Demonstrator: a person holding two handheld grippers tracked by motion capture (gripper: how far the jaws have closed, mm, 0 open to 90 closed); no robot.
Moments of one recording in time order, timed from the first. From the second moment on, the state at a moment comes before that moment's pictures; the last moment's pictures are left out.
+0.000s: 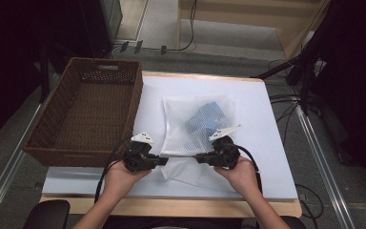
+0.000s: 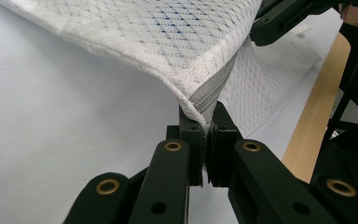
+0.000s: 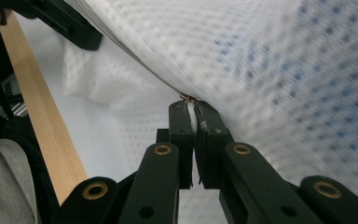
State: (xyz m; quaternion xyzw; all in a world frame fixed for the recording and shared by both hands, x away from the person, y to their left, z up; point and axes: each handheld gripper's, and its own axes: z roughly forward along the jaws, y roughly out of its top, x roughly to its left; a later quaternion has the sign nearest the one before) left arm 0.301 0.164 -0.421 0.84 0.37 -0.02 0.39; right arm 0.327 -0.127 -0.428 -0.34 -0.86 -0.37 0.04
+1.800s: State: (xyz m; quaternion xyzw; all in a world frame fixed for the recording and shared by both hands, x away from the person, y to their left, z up) left arm 0.302 0.167 -0.418 0.84 0.38 -0.02 0.39; right arm 0.319 -0.174 -0.432 -0.39 -0.84 -0.37 0.05
